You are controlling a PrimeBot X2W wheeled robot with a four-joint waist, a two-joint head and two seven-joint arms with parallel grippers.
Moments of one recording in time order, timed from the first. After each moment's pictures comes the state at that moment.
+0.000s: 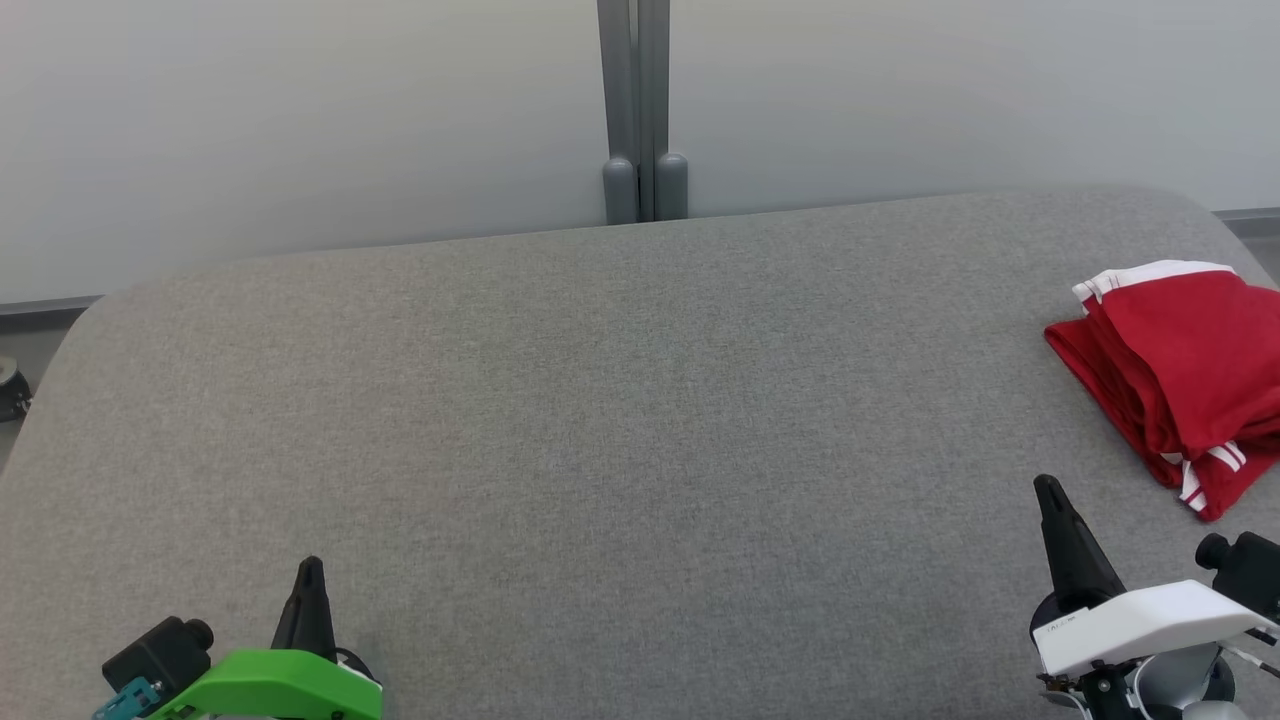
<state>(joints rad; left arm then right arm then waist) 0.00 0.12 -0.10 0.29 -0.81 0.04 -0.11 0.07 -0.07 -0.06 0.05 0.75 0.13 0.01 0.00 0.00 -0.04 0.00</state>
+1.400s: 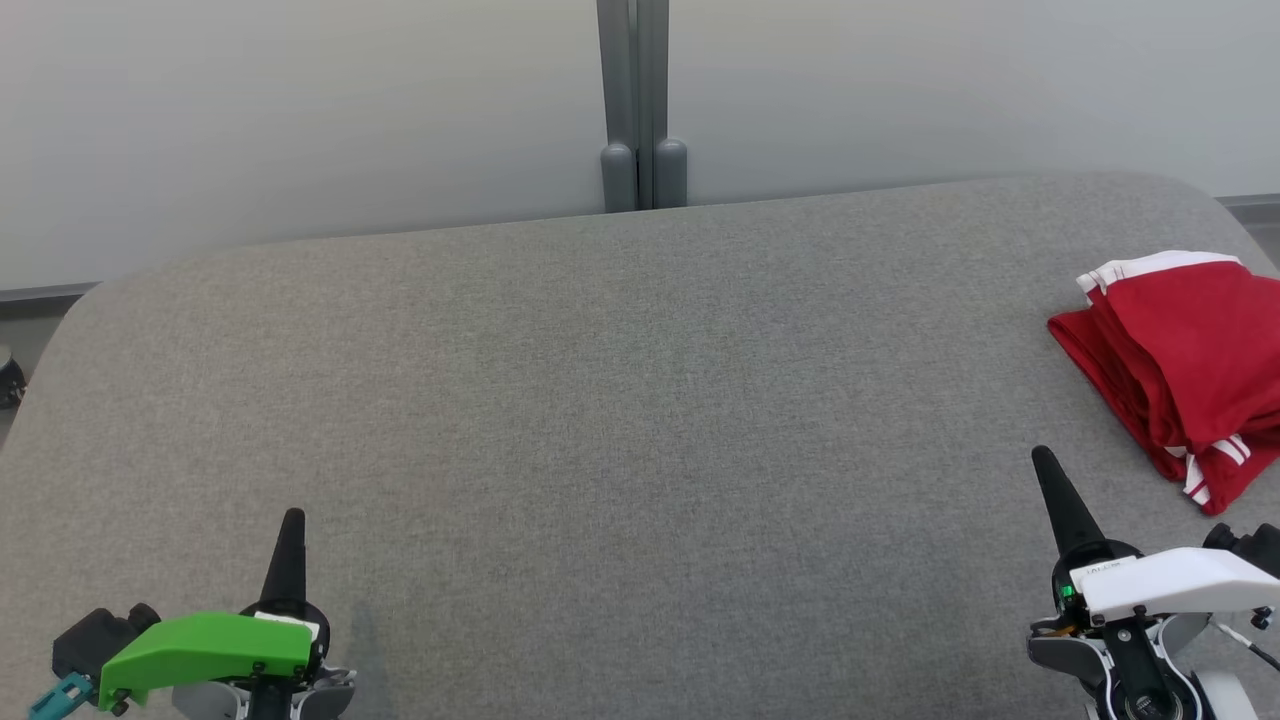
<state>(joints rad) -0.05 0.08 0.02 0.26 -1.25 -0.05 0.01 -0.02 -0.06 -0.08 0.16 1.23 0.13 0.06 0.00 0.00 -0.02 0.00</state>
